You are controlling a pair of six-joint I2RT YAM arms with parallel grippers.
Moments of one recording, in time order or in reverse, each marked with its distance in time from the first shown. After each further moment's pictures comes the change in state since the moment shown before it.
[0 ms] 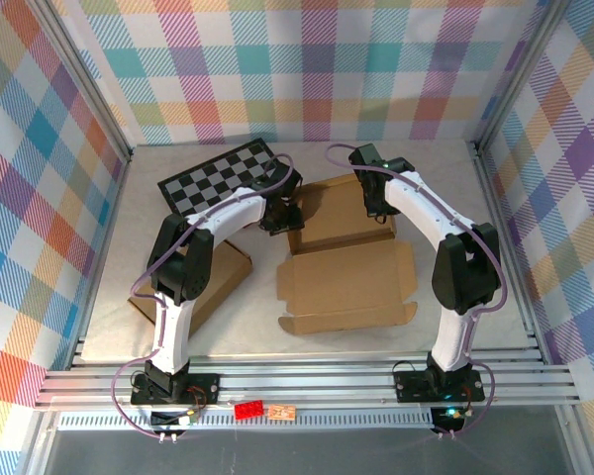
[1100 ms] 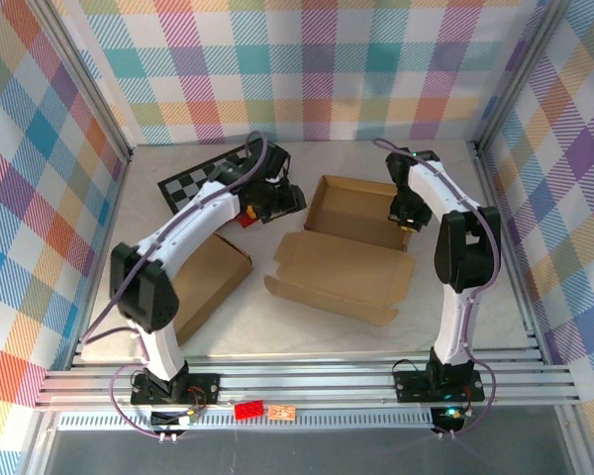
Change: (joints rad) left arm -0.041 -0.341 0.014 -0.180 0.072 -0.103; right arm -0.235 0.161 0.086 -0.232 -0.263 0.313
